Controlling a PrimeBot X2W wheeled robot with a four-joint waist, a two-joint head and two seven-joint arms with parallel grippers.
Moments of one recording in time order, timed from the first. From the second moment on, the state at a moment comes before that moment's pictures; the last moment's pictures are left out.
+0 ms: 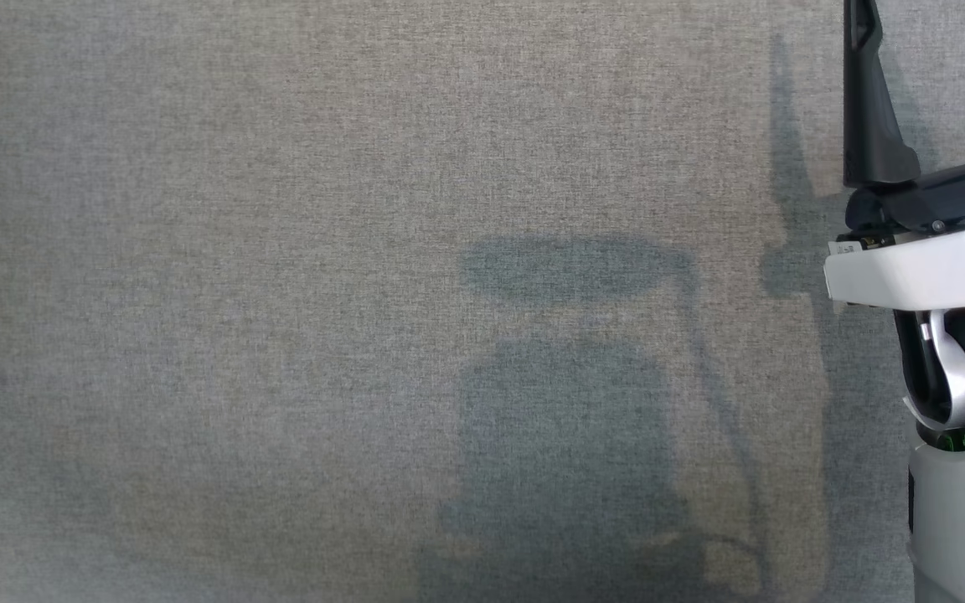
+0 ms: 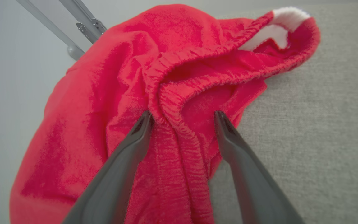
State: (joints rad) left arm -1.11 0.55 -0.35 0.92 -0.55 -0.03 0.00; right arm -0.46 -0.07 0.00 -0.41 -0.01 0.13 0.16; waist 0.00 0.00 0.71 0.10
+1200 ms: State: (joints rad) left arm -1.20 0.51 -0.51 0.94 -0.51 -0.12 -0.11; right arm -0.31 -0.05 -0.08 -0.21 0.07 0.13 0.02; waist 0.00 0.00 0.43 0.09
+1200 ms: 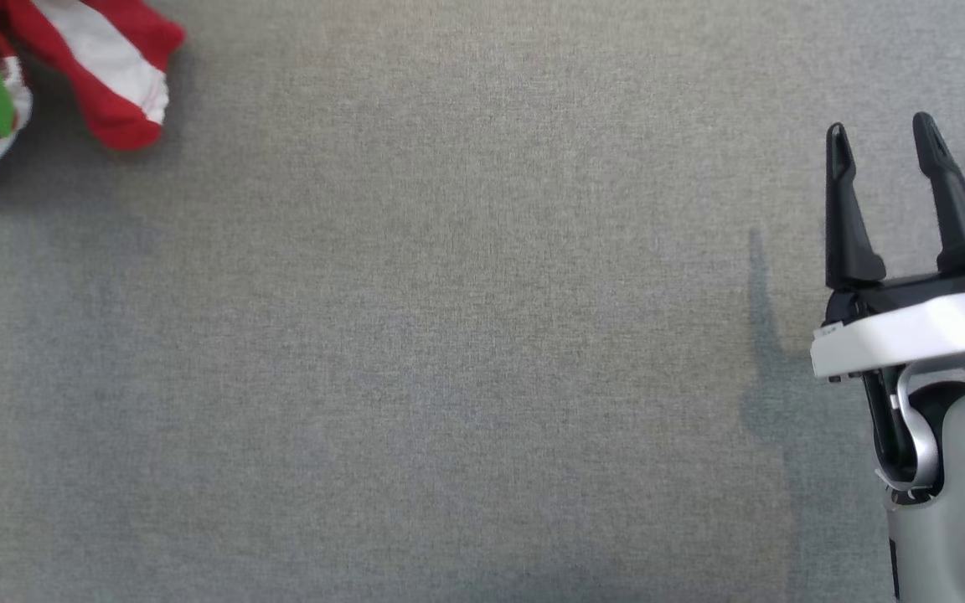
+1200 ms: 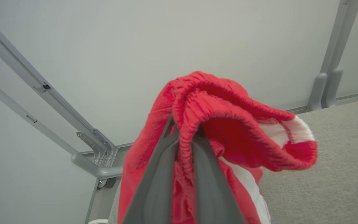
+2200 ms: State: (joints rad) left arm -0.76 0.27 -0.74 0.26 -0.57 -0.08 0.04; right arm -0.15 -0.05 -0.06 -0.12 0.18 0.13 -0.03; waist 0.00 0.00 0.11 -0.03
